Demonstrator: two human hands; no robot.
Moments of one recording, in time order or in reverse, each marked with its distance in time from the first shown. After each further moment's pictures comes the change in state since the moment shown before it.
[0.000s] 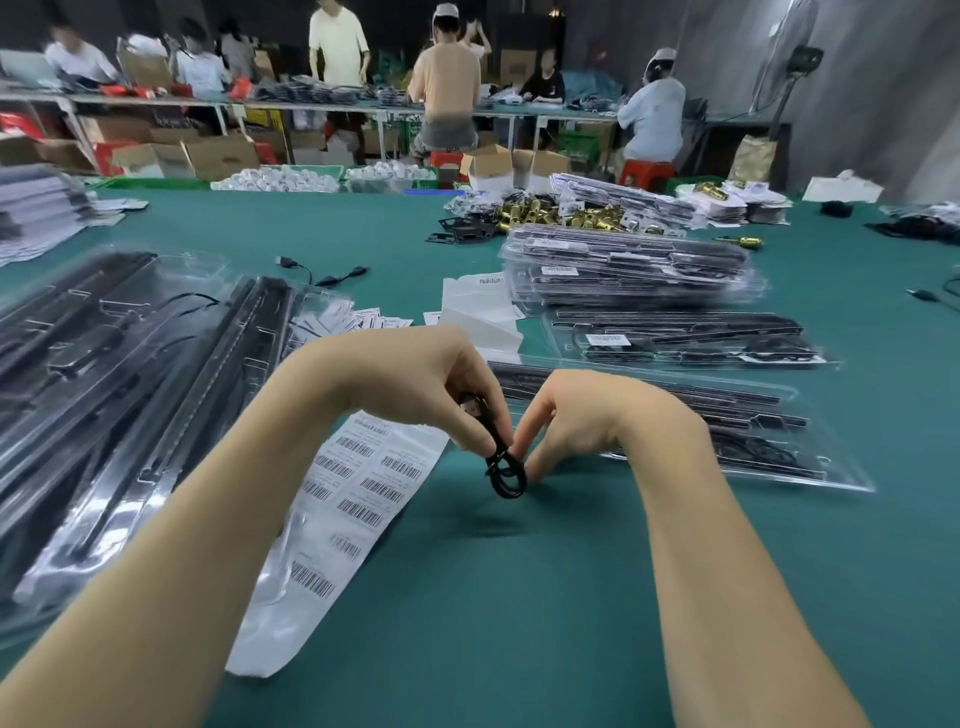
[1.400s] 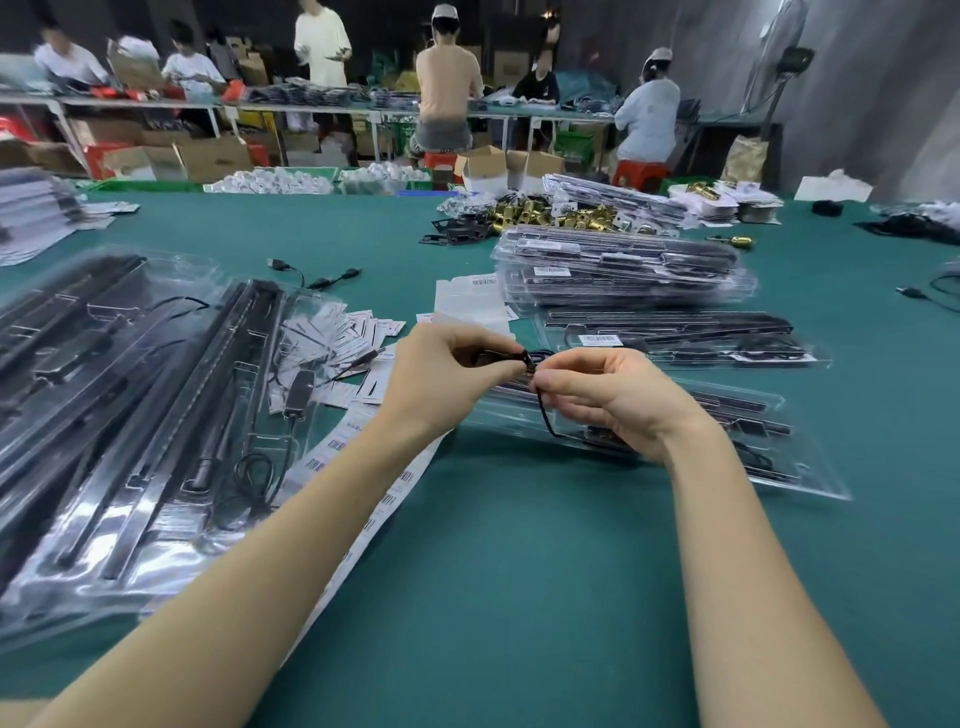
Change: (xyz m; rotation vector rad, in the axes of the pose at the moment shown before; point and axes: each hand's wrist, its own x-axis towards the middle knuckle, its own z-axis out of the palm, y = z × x) left_hand 0.050 -0.015 0.053 -0.403 0.902 -0.006; right_hand -0.003 0.047 0.010 1.168 0.293 -0.166
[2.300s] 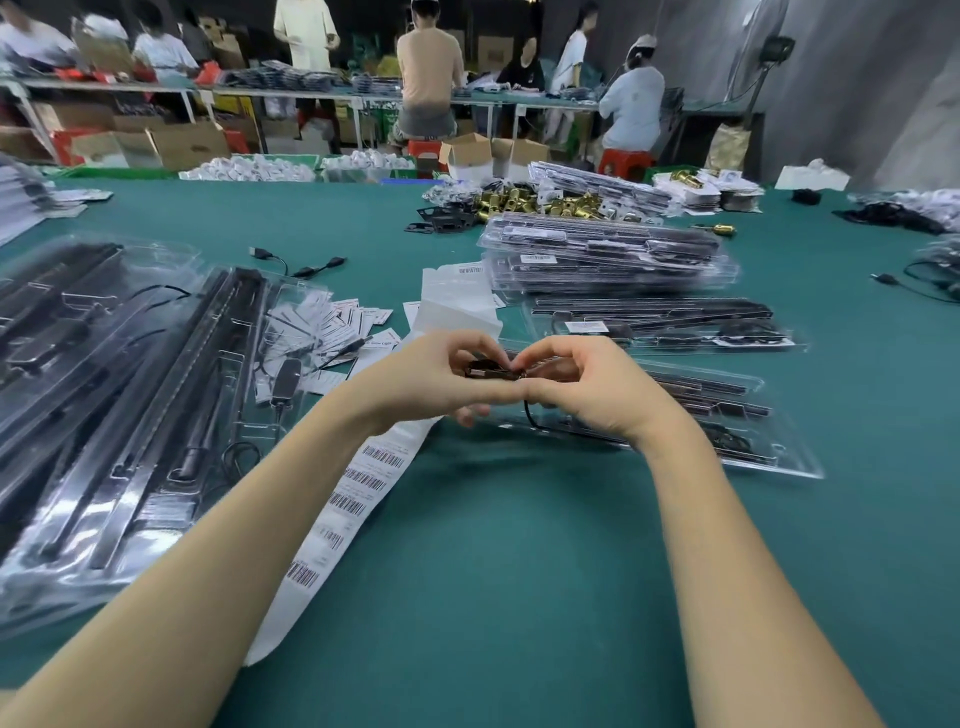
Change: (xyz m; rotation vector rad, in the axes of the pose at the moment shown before) left_hand 0.004 -0.002 -0.017 0.050 -0.460 -0.210; right_hand -0.006 0.001 0.011 -0.537 0.064 -0.135
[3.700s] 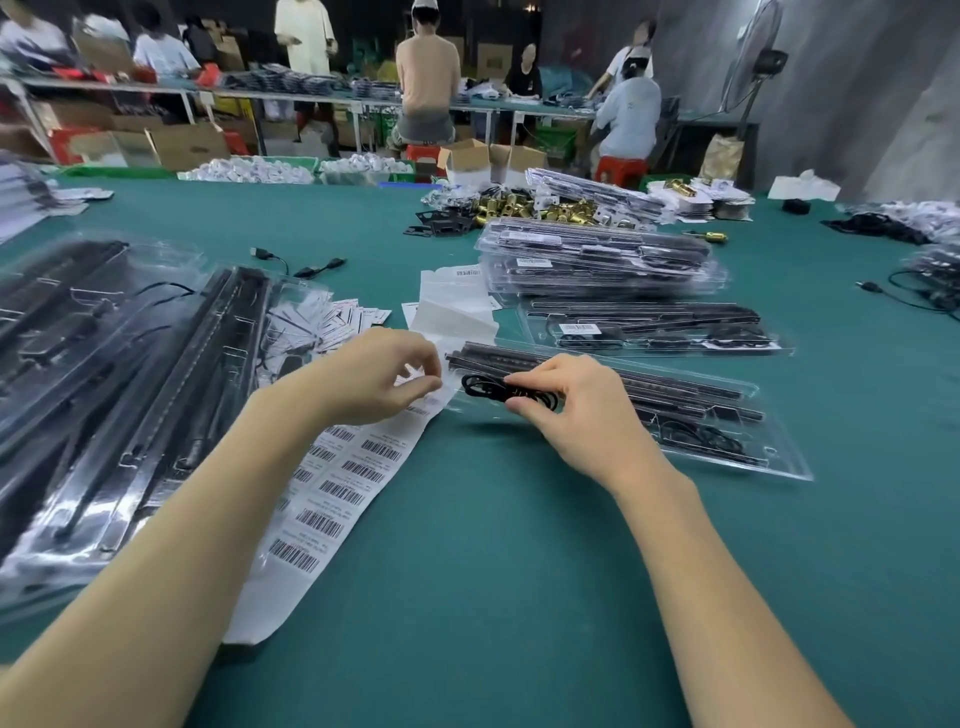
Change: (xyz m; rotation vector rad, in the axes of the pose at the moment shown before) left_hand -0.004 -0.037 -0.045 0.741 0.082 0.277; right_hand -0.026 0.006 0.023 -0.411 0.220 -0.157
